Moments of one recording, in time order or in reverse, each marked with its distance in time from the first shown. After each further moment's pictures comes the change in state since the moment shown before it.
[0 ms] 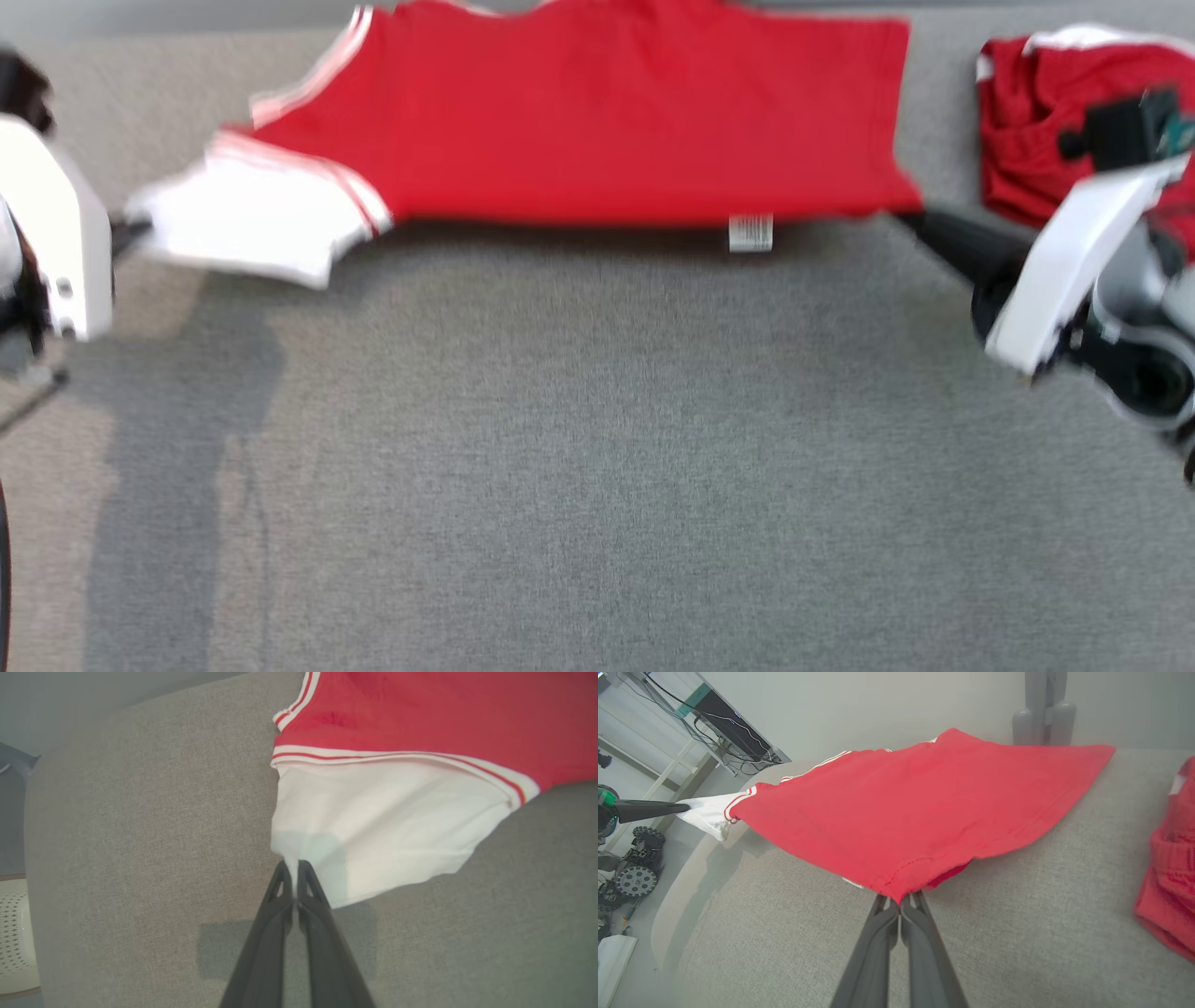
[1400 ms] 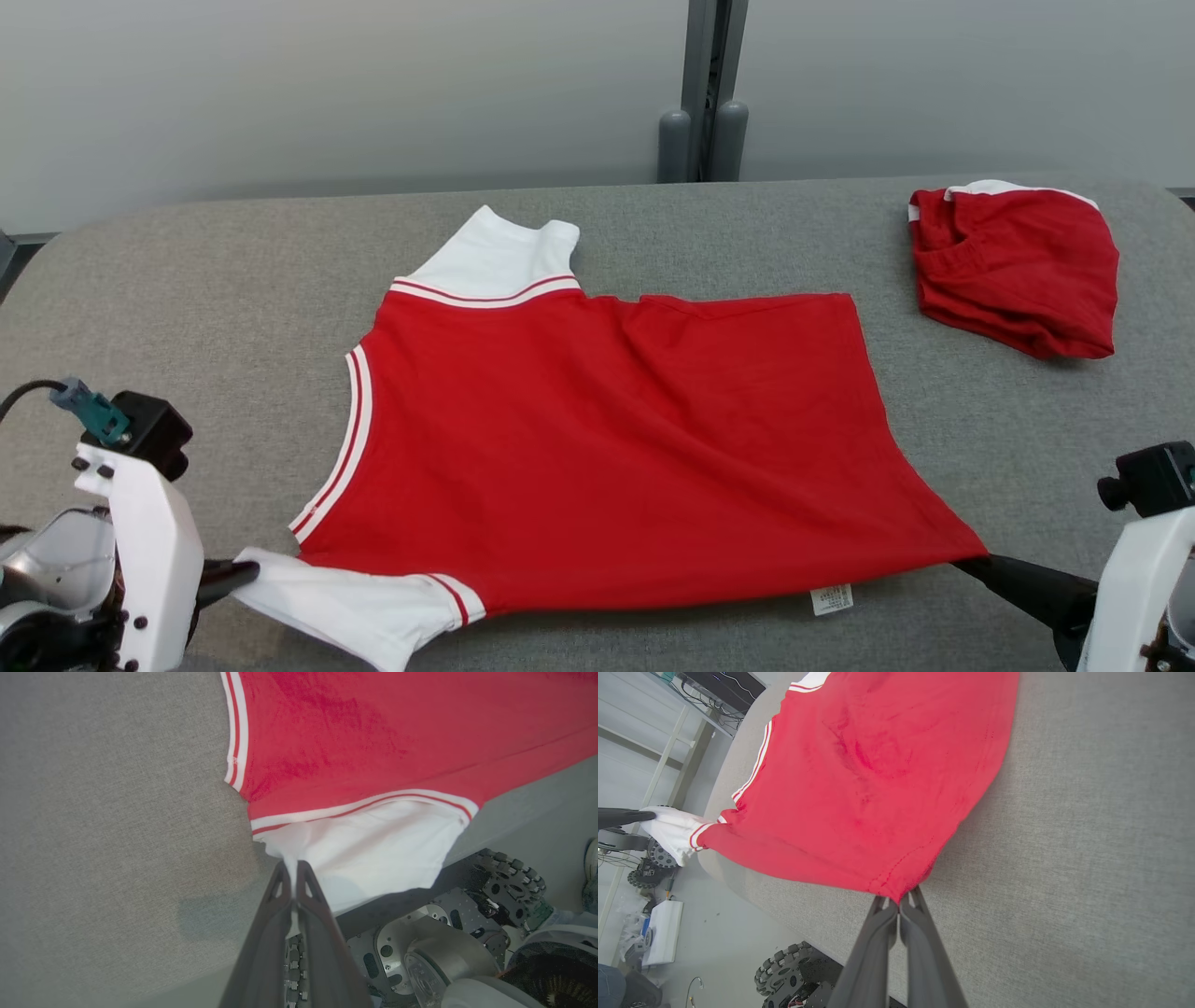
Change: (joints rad) left arm 0.551 0.372 -0.037 -0.828 -0.258 0.277 0.098; right arm 0.485 -0.305 0.087 -0.328 0.124 0.000 -0.082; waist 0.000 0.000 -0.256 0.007
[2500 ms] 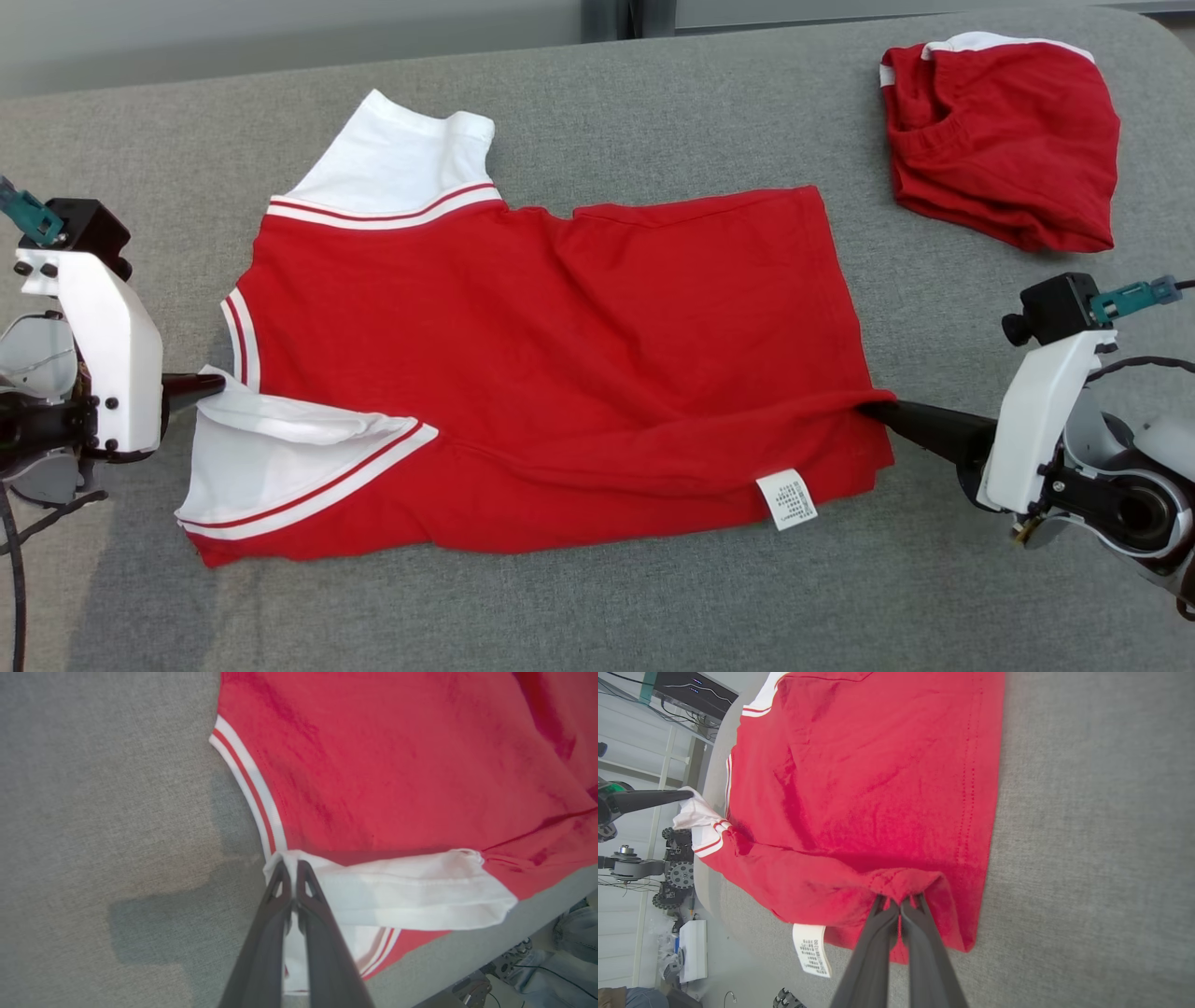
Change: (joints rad) left arm -0.335 -0.259 0.042 0.521 0.015 -0.154 0.099; right arm -0.283 0.252 -0.028 0.237 0.062 0.000 0.199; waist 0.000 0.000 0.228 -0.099
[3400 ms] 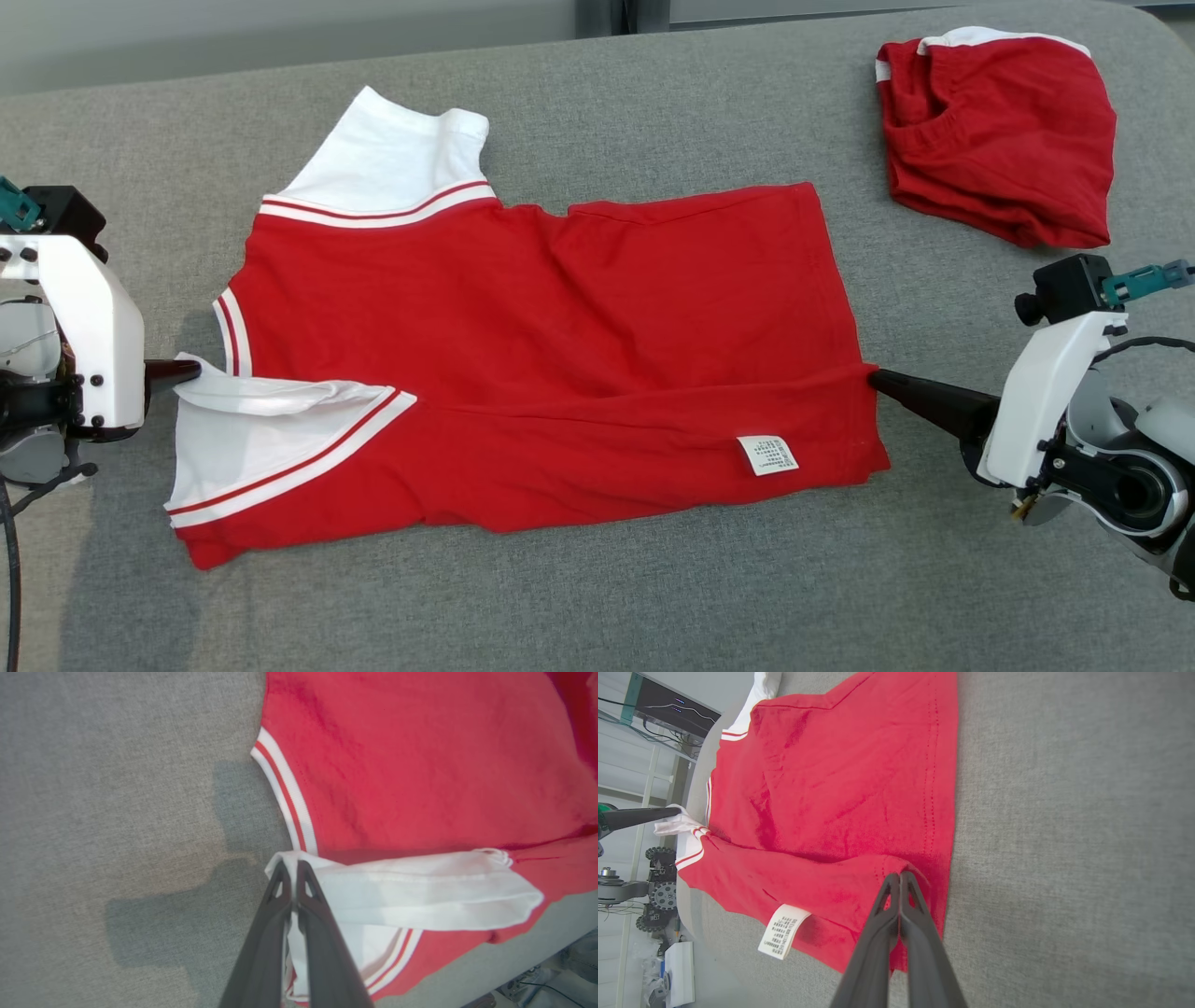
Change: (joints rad) left arm -0.055 -0.054 -0.012 0.168 0.023 -0.031 -0.003; right arm -0.022 0.036 -0.007 0.088 0.000 0.000 -0.012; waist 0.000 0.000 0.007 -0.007
